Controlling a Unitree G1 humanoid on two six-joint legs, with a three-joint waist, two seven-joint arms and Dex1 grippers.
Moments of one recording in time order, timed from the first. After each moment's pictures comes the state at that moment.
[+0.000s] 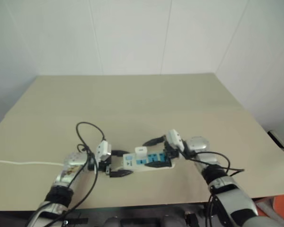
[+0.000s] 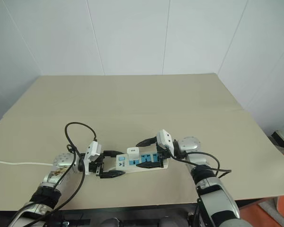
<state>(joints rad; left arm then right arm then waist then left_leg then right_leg) -0.35 0.47 -0.12 0.36 -0.37 0.03 -1.41 -0.67 -0.33 0.18 0.73 0.26 -0.34 1.53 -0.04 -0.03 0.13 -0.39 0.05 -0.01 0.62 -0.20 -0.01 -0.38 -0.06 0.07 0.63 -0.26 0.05</state>
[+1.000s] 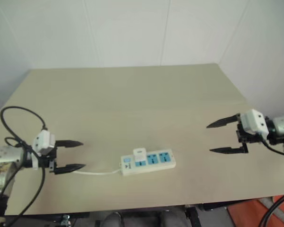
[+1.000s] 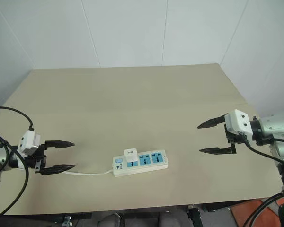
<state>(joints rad) -0.16 0.91 0.21 0.22 -0.46 0.03 -1.48 -0.56 -1.06 0.10 0.39 0.48 -0.26 1.56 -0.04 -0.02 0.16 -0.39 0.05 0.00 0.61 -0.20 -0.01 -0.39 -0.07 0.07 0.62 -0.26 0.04</state>
